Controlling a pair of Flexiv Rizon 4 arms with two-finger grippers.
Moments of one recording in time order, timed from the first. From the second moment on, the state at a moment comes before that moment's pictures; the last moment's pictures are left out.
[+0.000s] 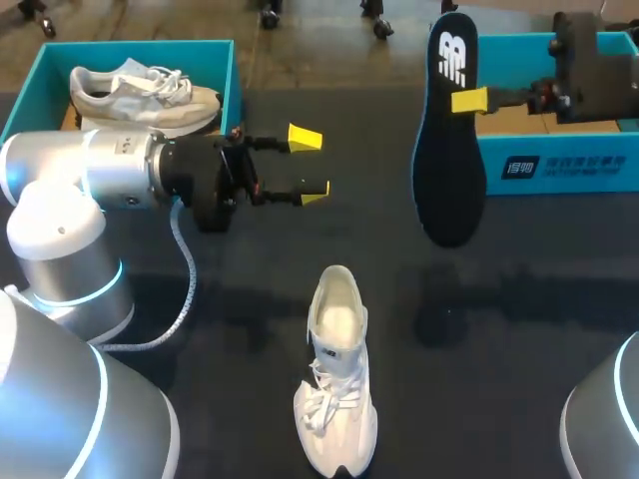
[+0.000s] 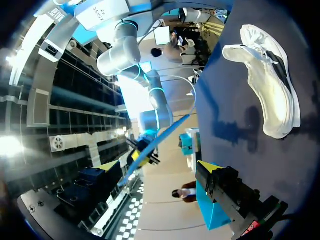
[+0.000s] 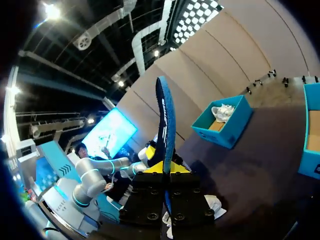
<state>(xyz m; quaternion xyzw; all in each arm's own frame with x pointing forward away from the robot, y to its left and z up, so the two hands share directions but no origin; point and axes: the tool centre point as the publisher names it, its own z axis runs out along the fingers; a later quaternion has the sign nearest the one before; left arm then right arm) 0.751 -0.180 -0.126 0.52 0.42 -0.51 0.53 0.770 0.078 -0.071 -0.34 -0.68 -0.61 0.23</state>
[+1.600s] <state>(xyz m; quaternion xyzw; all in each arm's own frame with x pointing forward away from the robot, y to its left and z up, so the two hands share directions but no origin) 0.775 -0.185 -0.130 0.52 0.43 -0.50 0.54 0.830 0.115 -0.112 -0.53 -0.62 -0.47 0.35</state>
